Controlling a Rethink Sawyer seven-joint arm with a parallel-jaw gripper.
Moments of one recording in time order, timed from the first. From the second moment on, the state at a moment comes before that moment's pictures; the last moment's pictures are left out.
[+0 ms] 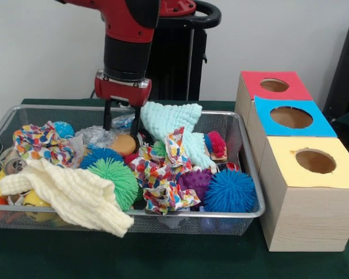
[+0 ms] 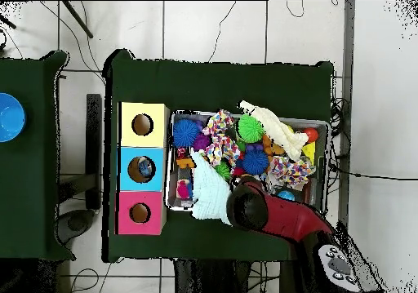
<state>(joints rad) -0.40 -0.61 -0.07 1.88 -0.18 0.13 1.66</state>
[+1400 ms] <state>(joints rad) -0.40 -0.59 -0.07 1.92 -0.17 0.13 1.66</state>
